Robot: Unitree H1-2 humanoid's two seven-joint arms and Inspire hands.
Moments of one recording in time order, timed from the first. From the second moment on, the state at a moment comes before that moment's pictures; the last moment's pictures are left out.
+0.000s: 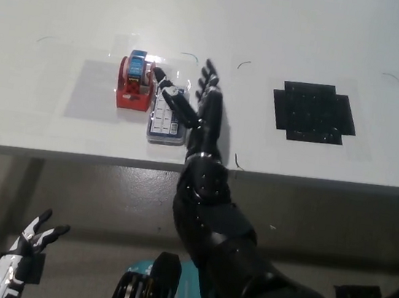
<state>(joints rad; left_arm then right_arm) 0.22 0.20 0.05 -0.10 0.02 -0.38 -0.10 -1.01 0.30 -0.04 1.21 0.07 -0.46 -0.48</state>
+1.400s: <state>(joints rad) 0.07 0.21 0.08 -0.11 0.02 -0.37 -0.10 0.19 -0.23 0.29 -0.10 0.03 -0.42 -0.26</state>
